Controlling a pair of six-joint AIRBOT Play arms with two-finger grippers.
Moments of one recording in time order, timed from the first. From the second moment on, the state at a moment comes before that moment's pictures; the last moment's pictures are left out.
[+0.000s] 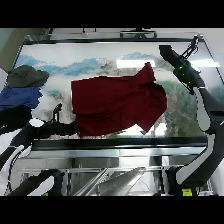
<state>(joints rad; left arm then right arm) 0.04 -1.14 0.49 0.69 -0.97 -1.12 -0.14 -1.93 1.66 0.30 0.55 0.40</state>
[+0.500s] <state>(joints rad) 0.07 -1.24 0.64 0.75 -1.01 -1.11 -0.51 -1.75 1.64 -0.65 1.08 1.12</state>
